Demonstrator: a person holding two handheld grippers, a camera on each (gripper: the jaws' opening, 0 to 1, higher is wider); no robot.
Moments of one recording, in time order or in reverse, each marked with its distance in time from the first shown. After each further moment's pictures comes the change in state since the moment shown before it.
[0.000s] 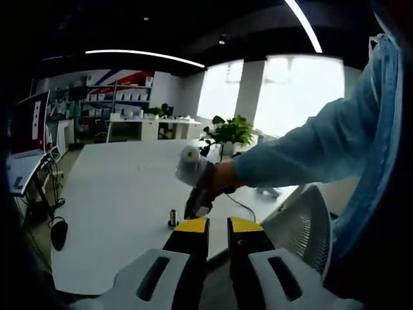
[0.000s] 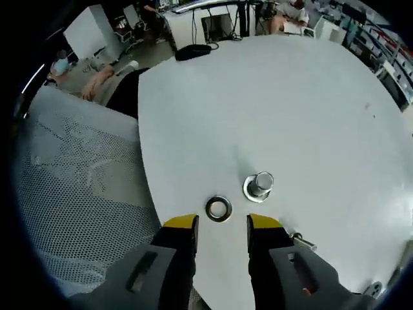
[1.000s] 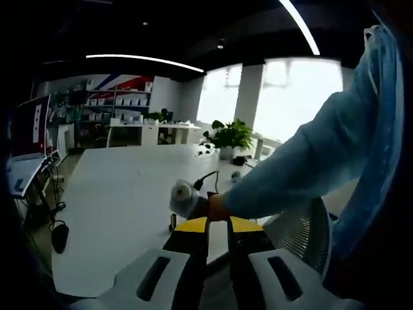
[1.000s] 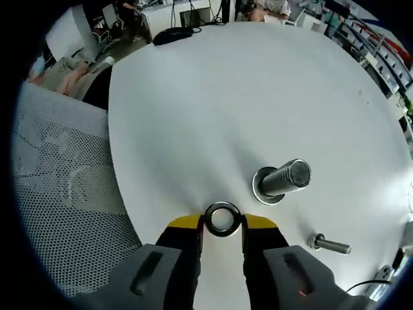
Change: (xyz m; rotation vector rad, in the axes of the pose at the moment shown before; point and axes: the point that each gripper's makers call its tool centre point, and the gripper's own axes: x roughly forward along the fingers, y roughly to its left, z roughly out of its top) left arm -0.002 0.002 0.003 0.012 -0.030 0.001; right arm 0.038 -0.008 0.002 0.015 -0.015 -0.170
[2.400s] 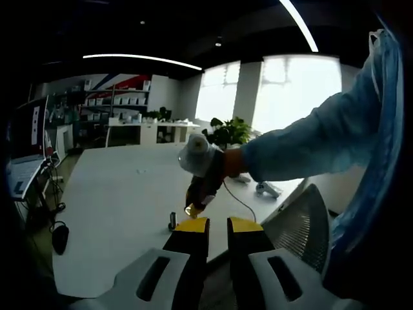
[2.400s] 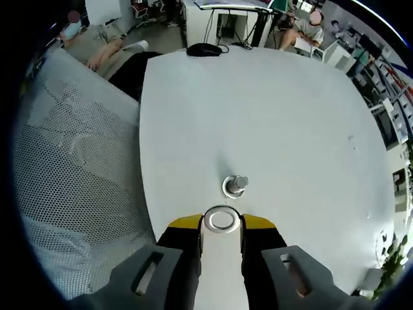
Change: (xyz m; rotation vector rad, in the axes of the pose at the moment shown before) left arm 0.000 -0.003 -0.002 0.013 0.019 -0.003; right arm -0.095 -0.029 0.023 -0.279 -0.013 -0.003
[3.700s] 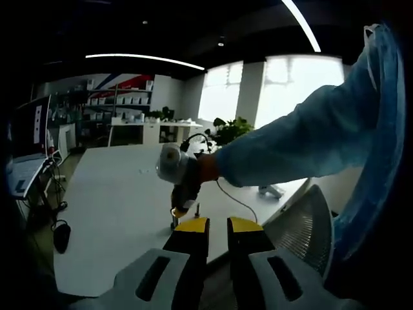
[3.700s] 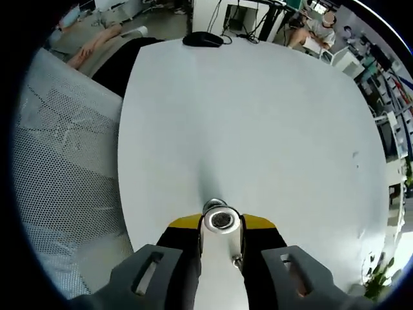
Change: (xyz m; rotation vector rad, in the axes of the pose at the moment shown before) left arm 0.000 0.005 0.000 -0.008 -0.003 0.021; right arm 0.045 -0.022 0.025 -0.078 0.079 -0.012
